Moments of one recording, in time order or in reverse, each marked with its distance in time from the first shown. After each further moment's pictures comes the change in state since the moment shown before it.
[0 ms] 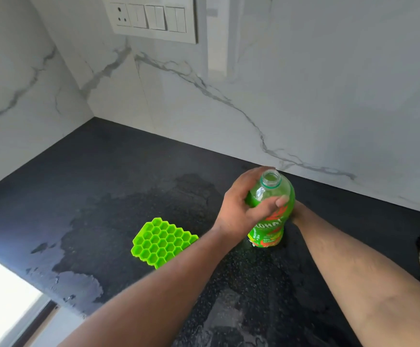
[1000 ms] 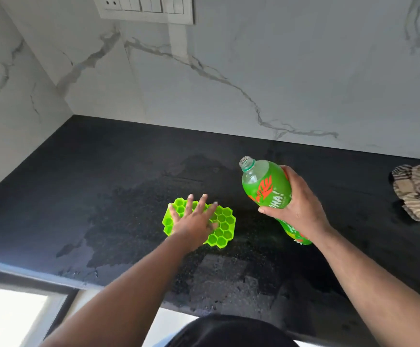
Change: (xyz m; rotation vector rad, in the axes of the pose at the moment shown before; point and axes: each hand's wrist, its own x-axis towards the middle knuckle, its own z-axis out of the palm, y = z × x) left_hand -0.082 -0.106 -0.167 1.168 -0.702 -0.293; right_hand -0.106 0.014 0.135 -0.817 0.729 -0.163
